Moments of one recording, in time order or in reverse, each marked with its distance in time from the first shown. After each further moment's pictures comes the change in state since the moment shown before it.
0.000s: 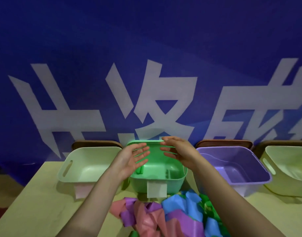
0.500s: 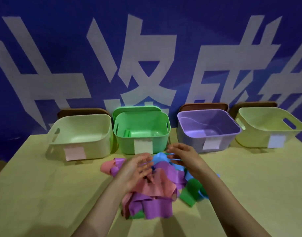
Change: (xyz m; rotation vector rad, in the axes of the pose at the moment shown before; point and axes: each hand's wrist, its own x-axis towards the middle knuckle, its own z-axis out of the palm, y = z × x) left_hand -0.067 -0.157 -0.007 0.023 -0.010 -0.106; right_hand -0.121 0.125 -0.049 -0.117 0.172 0.008
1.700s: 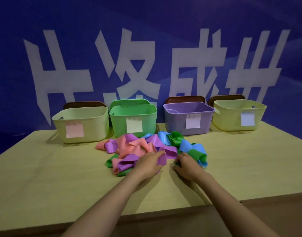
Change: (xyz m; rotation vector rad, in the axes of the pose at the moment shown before) left_hand -0.007 -0.173 -0.002 1.700 0.005 0.860; right_hand -0.064 0.185 -0.062 -1.226 0.216 -0.478
